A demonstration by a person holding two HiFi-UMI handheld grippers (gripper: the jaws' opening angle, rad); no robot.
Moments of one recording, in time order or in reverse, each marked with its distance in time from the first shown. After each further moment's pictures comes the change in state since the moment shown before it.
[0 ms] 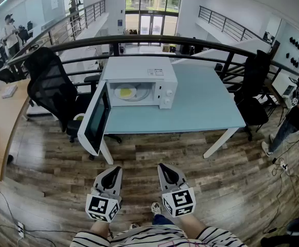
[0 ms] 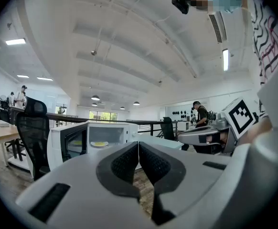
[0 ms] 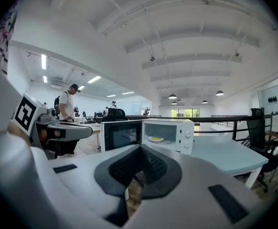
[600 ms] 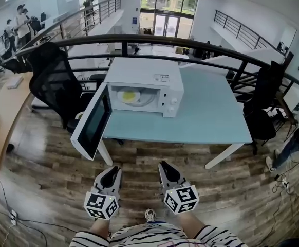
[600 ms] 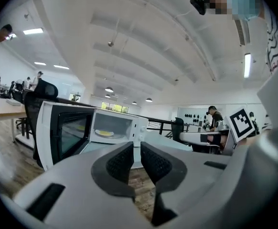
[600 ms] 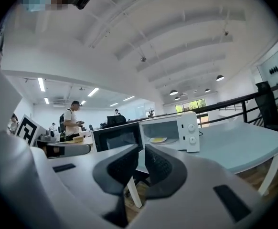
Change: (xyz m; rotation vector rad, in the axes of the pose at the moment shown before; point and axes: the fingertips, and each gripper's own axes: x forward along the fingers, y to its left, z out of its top) left arm 0.073 0.016 -0.032 -0.180 0.053 0.114; right arm 0.062 -0.073 -0.012 0.183 -0.035 0.109
